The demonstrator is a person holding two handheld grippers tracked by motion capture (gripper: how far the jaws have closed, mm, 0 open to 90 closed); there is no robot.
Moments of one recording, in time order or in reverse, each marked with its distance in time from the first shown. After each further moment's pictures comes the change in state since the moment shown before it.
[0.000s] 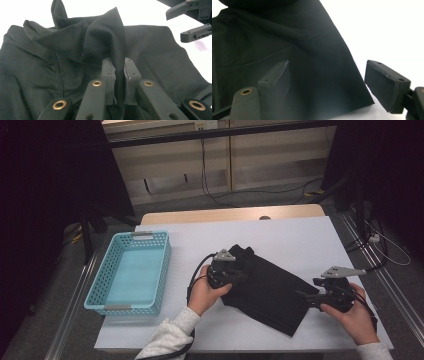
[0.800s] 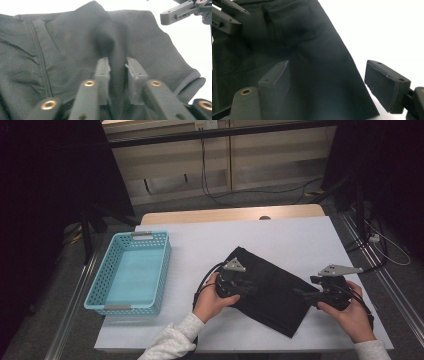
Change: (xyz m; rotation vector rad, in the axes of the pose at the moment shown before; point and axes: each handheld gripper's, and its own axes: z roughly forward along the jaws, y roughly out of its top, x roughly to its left) left arm -0.021 -0.011 0.016 0.057 -0.084 0.030; right arm 0.004 0.007 0.004 -0.016 0.005 -0.013
